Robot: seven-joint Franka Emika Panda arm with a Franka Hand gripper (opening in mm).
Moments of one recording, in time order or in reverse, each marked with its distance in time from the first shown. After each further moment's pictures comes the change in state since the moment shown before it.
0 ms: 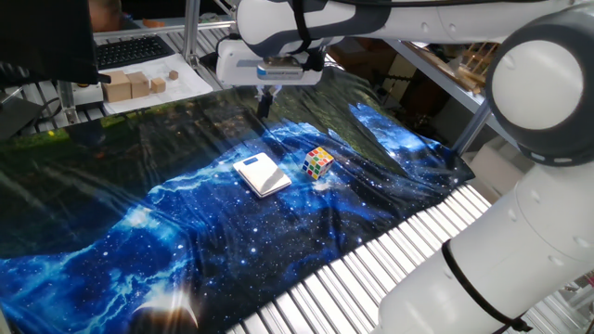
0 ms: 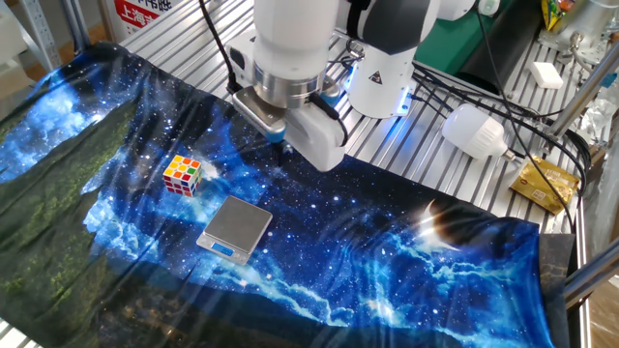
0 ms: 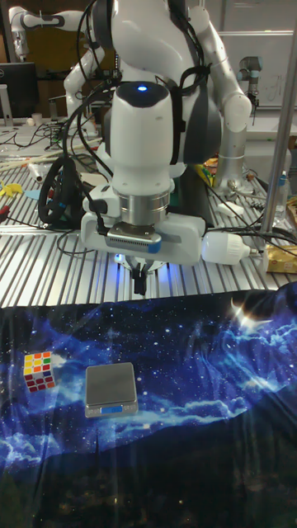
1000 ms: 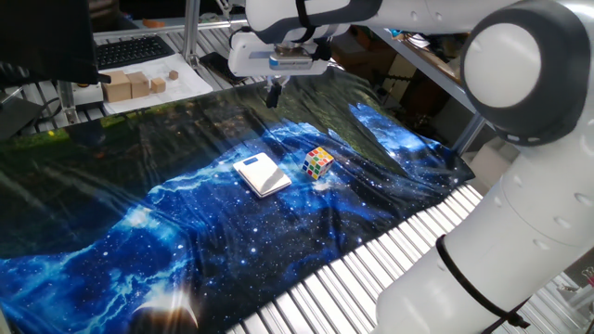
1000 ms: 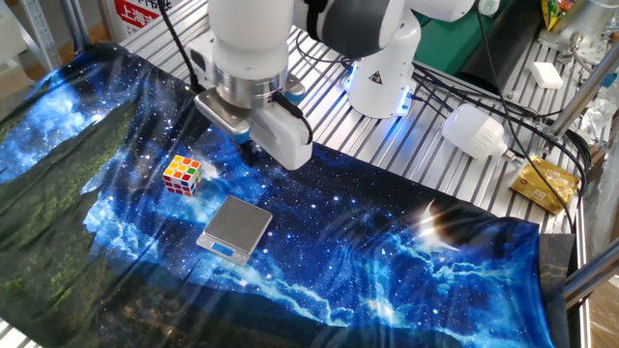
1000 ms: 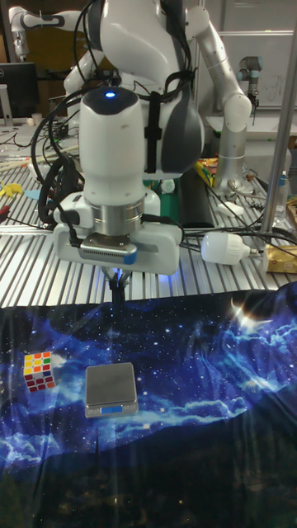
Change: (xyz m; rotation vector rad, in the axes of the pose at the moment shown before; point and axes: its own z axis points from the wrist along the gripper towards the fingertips) arm -0.032 -0.030 0.004 -0.004 0.003 -0.059
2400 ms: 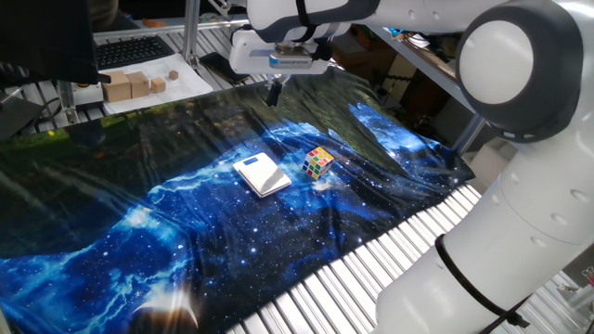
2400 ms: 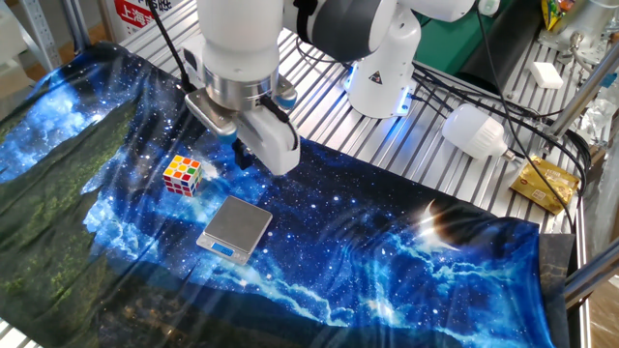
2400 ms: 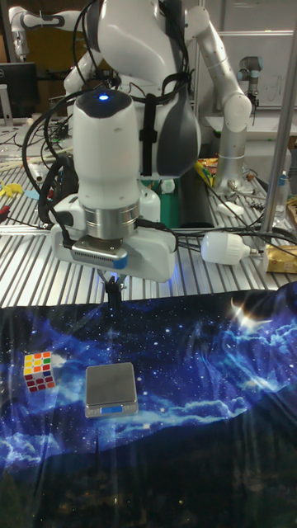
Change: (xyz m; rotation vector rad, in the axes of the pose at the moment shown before) arm -0.010 -0.005 0.002 -0.006 -0.005 0.097
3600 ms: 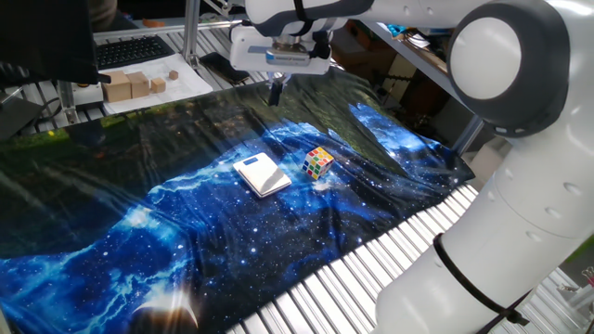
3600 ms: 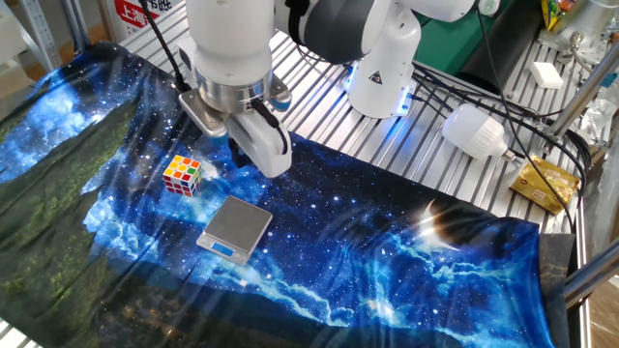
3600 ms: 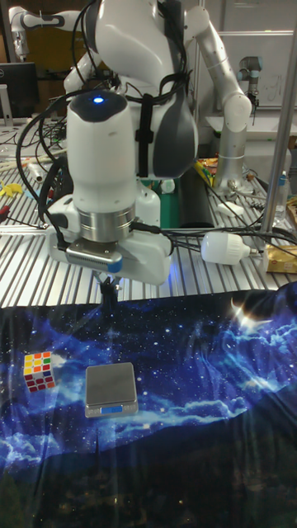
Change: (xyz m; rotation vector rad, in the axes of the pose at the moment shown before) arm -0.004 -0.005 0.000 0.019 0.035 0.040
